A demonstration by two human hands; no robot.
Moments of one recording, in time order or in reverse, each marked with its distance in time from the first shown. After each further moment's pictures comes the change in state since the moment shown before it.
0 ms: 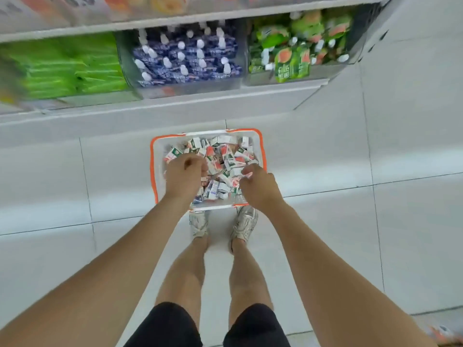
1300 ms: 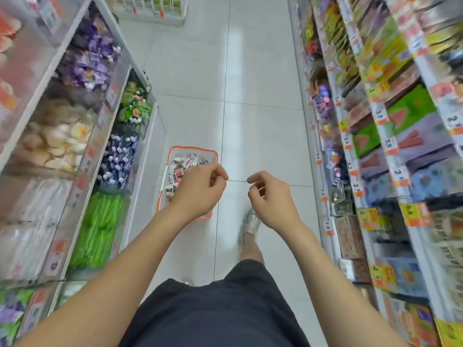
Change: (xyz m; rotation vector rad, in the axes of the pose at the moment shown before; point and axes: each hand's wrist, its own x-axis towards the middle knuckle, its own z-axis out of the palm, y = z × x) left_hand -0.217 0.113 -0.423 0.970 -1.311 1.292; right_hand -0.493 -0.402 0.264 0.746 1.227 0.543
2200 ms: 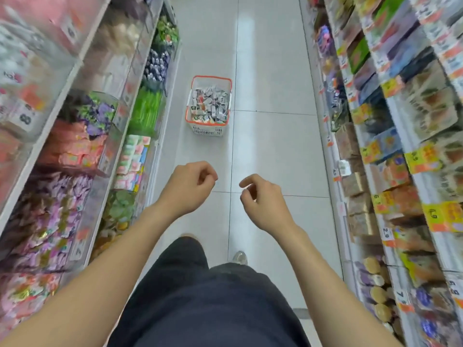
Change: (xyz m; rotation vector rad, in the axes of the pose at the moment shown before) left_hand -0.684 -0.052 0.083 0.130 -0.014 -0.037; right_hand -0.686 0.083 0.101 0.059 -0.099 -0.002
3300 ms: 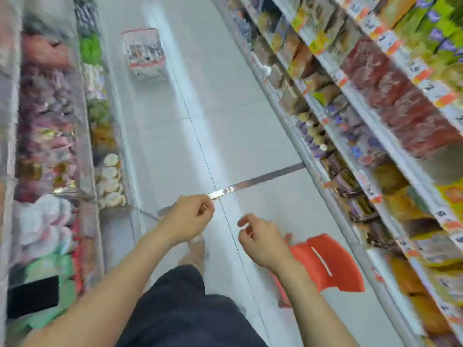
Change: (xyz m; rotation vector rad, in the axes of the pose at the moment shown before) left_hand -0.748 -0.157 0.116 0.189 -0.492 0.225; right_hand -0.815 0.083 0.294 -0.138 0.077 0.345
